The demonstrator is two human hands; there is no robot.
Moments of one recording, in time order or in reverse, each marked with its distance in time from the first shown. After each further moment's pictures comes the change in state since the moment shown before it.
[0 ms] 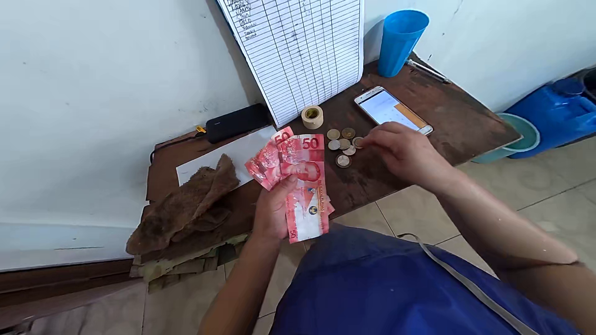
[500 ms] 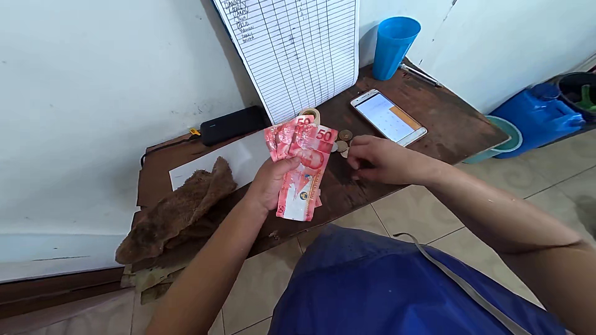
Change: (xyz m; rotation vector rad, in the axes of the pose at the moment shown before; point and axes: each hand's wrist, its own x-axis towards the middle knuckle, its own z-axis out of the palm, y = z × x) left_hand 0.046 0.025 0.003 0.222 -0.142 -0.232; right_hand 0.018 0.002 0.003 0.148 -0.370 -0.004
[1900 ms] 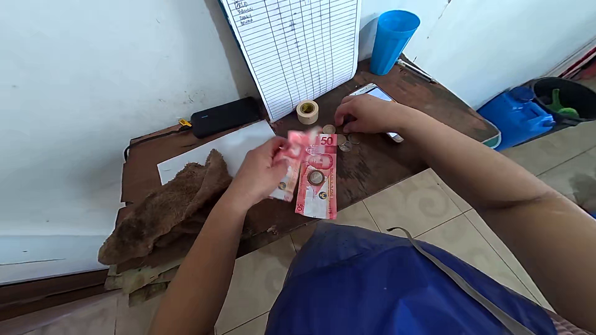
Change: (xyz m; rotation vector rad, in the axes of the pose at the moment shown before) left_hand -0.004 0.014 -0.027 0.997 -0.067 0.364; right_hand 0.069 0.025 -0.033 -0.161 -0.162 0.218
